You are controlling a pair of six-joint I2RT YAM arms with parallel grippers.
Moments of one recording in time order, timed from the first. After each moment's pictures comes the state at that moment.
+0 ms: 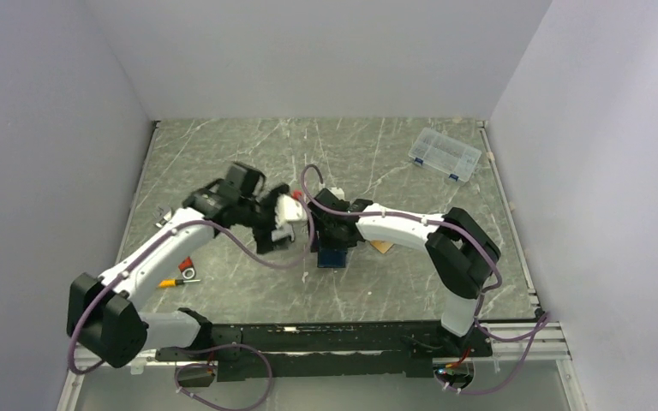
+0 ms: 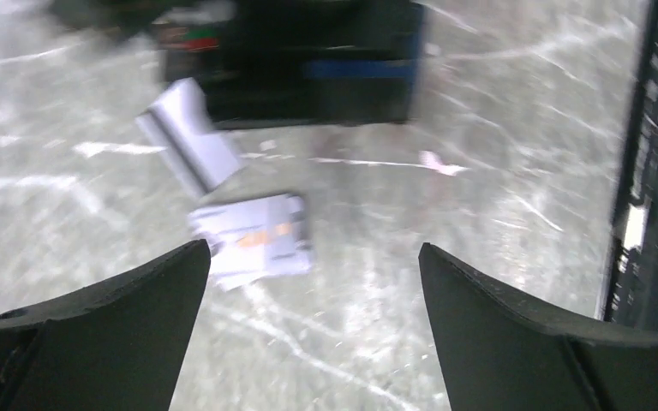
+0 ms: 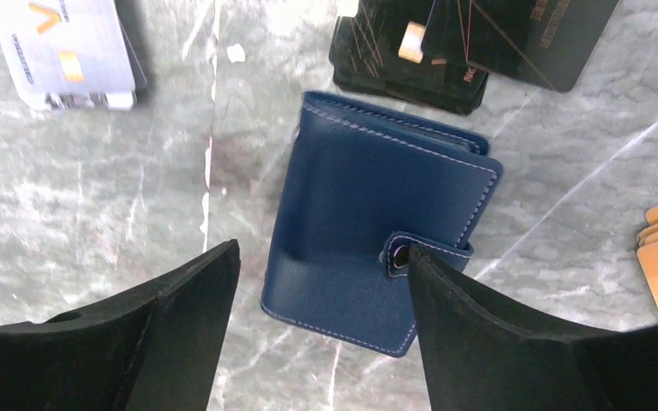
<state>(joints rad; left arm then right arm) -0.57 1.27 1.00 -0.70 0.53 0.89 0.88 1.80 1.16 -0.47 0.15 0.68</state>
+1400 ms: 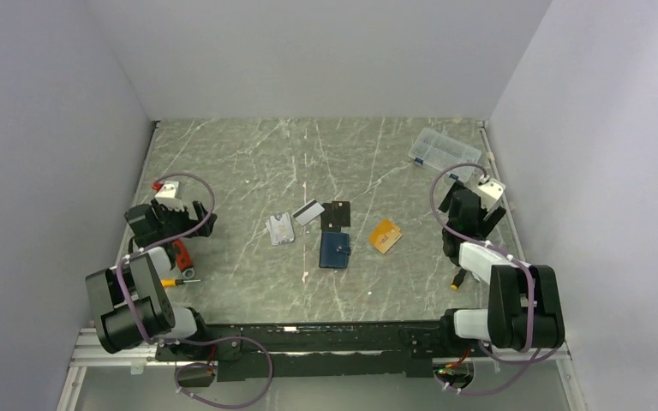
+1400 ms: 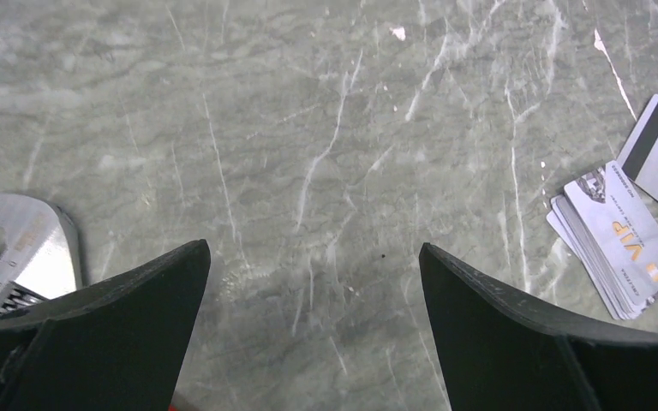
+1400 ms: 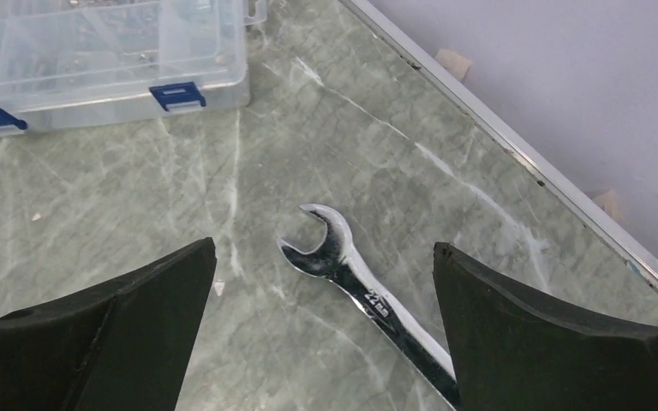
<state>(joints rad) 0.43 1.35 0.42 0.42 0.65 0.11 0.00 1.29 0.46 0.39 0.62 0.32</state>
